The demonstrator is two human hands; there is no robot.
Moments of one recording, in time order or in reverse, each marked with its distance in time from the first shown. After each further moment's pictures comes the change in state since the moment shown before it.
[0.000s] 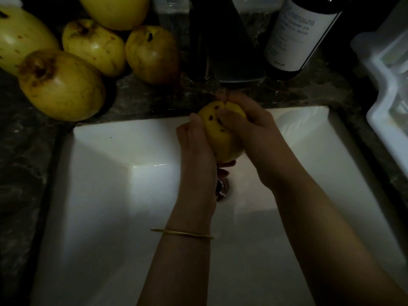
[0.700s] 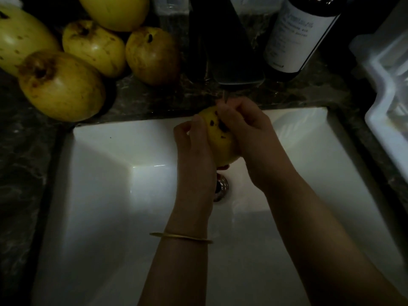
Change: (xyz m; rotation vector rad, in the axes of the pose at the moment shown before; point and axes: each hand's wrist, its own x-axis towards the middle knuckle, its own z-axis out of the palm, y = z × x) left_hand -0.003 0.001 -0.002 0.108 0.073 0.062; right_hand 0.003 0.005 0.005 0.097 0.036 0.001
